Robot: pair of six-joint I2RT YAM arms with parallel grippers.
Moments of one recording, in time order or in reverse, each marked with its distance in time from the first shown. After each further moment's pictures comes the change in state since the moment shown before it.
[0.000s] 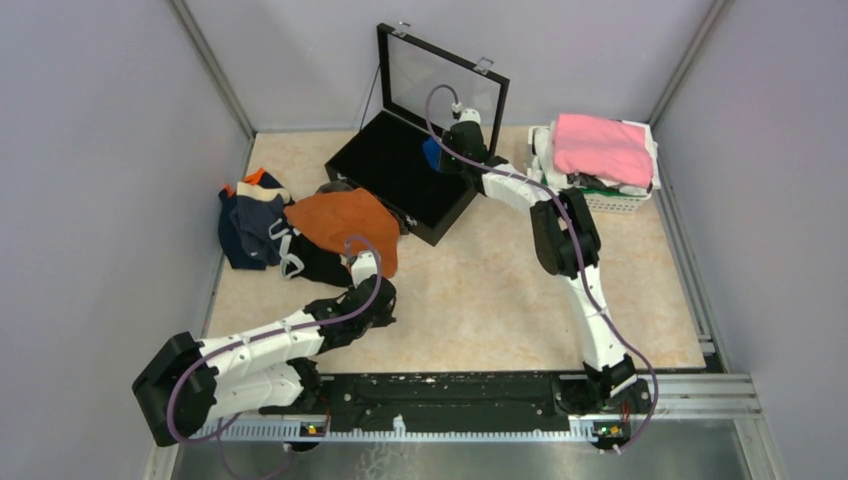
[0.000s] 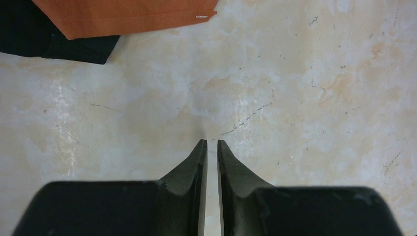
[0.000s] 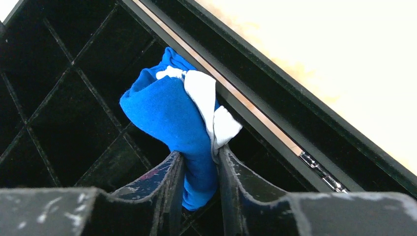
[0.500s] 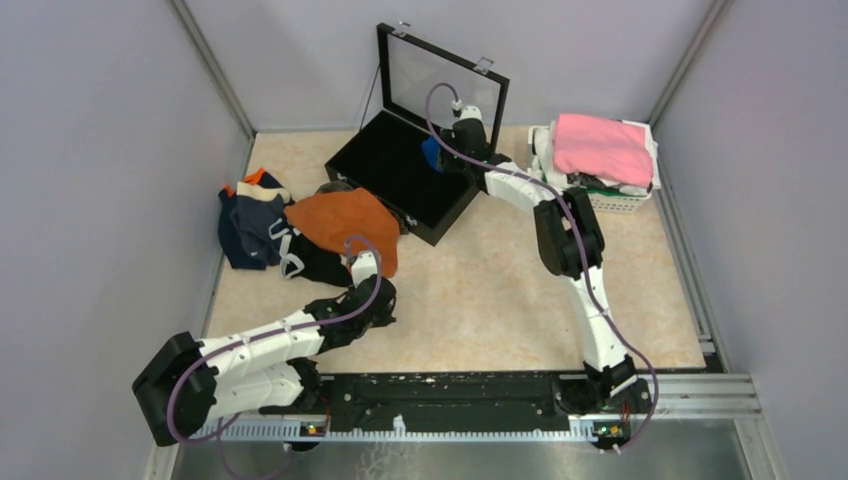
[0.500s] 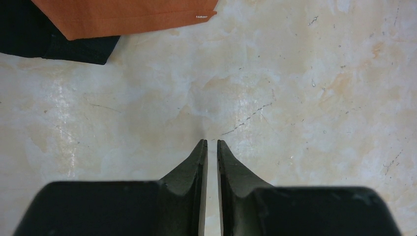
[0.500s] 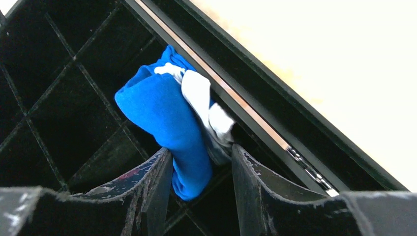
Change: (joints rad) left arm 0.000 0.000 0.000 0.000 0.000 0.003; right arm -0.002 -0.023 -0.008 -0.007 -0.011 -0.040
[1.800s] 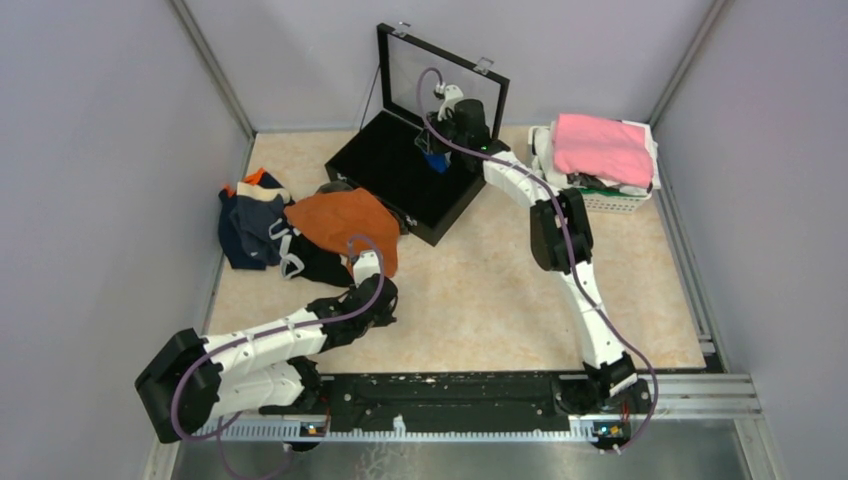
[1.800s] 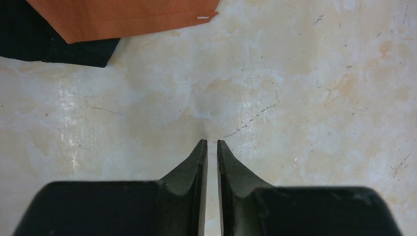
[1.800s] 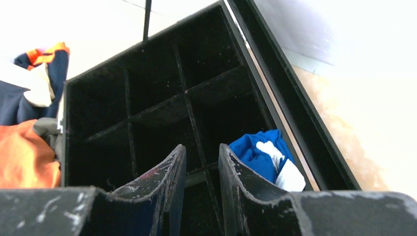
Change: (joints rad) left arm 0.003 0.025 0.007 0.005 -0.001 0.016; right arm -0.023 0.109 0.264 0.050 -0.396 -0.140
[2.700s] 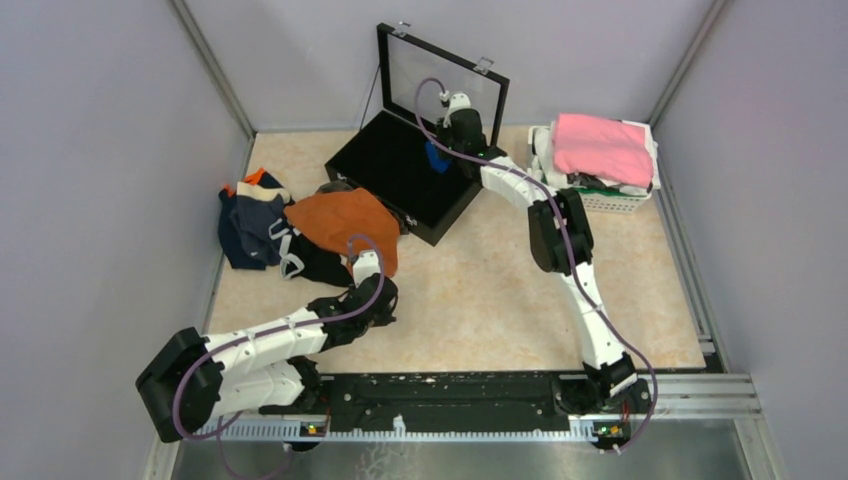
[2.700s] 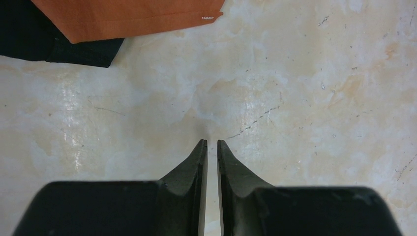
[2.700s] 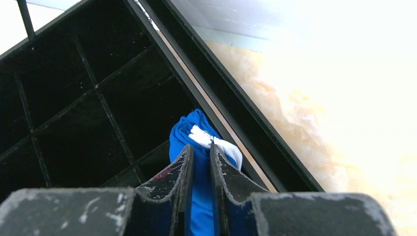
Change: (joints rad) left arm 0.006 0.010 0.000 0.000 -0.003 0.000; right arm 0.013 0.008 -0.055 -0.042 0.331 -0.042
